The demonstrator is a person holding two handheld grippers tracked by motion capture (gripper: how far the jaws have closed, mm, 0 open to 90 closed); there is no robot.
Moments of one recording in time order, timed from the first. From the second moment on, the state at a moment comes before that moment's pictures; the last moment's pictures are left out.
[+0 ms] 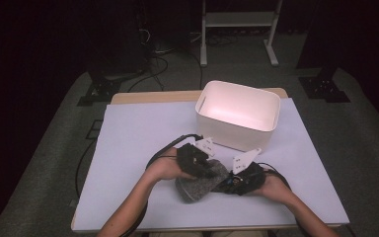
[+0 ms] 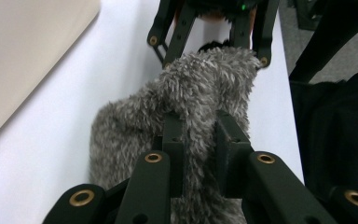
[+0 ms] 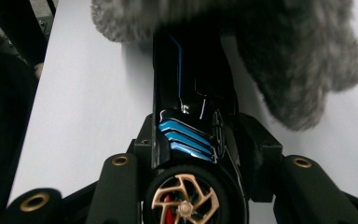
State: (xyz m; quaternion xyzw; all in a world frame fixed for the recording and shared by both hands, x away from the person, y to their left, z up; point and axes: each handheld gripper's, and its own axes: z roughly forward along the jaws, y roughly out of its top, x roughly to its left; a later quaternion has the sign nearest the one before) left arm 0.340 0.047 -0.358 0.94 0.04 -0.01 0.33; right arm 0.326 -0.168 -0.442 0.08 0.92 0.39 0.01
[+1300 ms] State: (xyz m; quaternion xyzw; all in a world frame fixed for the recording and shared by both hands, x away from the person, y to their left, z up) left arm 0.331 0.099 -0.359 0.96 0.07 0.04 0.26; right arm 0.322 -0.174 -0.443 0.10 0.91 0.40 0.03
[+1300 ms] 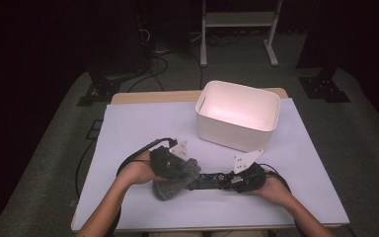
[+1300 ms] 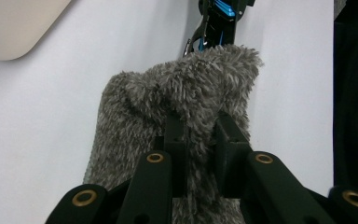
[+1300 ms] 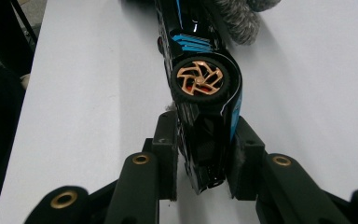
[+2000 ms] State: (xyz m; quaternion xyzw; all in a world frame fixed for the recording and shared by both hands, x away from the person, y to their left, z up) left arm 0.332 0.107 -0.363 0.96 0.07 0.03 0.26; right arm 0.323 -0.172 -0.446 0.10 0.90 0.41 0.03
